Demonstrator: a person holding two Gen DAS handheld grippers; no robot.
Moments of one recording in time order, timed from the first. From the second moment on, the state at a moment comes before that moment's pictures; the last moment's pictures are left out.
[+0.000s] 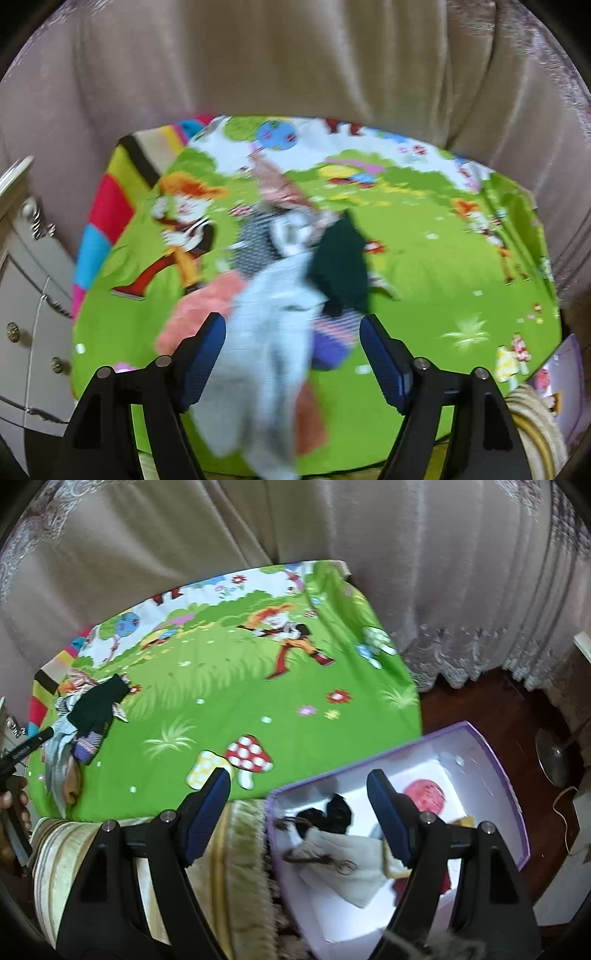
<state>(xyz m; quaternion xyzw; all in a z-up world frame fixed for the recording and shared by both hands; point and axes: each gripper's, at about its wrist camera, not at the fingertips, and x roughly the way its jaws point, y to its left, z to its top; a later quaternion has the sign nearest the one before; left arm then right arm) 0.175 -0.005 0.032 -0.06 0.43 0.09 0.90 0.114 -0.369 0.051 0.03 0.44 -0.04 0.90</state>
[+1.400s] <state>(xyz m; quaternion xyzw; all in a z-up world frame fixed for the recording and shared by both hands) 0.130 0.070 0.041 -0.22 0.30 0.12 0.92 0.308 -0.055 -0.033 0.06 0.54 0.21 0.81</state>
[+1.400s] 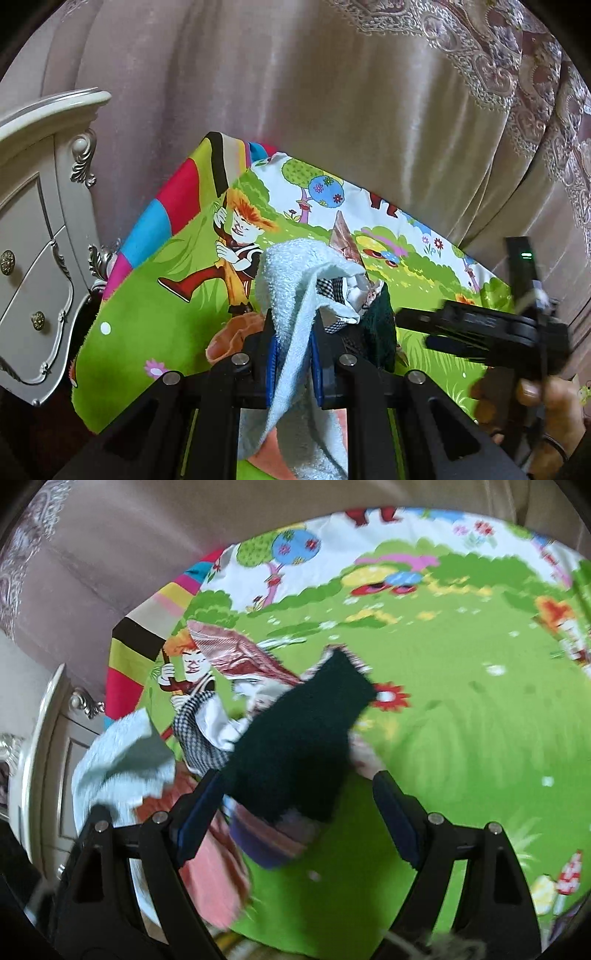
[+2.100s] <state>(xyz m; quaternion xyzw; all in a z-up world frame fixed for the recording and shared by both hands) 0.123 0.066 0.044 -0.23 0.28 0.11 0.93 0.318 -0.061 -0.054 0.02 0.52 0.20 0.83</state>
